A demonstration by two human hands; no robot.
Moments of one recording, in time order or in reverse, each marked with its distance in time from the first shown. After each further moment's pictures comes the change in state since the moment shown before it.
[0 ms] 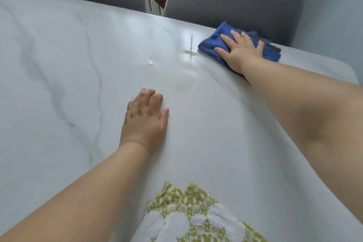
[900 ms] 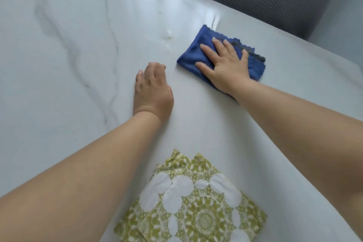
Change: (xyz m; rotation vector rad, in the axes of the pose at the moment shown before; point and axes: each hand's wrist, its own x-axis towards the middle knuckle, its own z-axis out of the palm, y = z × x) left_hand -0.007 0.001 -0.005 -0.111 0.109 -0.162; right_hand -0.102 -0.076 0.027 -0.041 0.002 -0.255
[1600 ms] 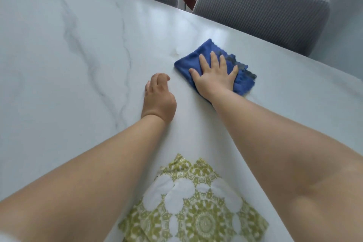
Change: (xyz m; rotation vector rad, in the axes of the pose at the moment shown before) left_hand 0.002 0.007 -0.012 -0.229 0.021 -0.131; right_hand 0.008 -0.051 0.001 0.080 0.008 0.159
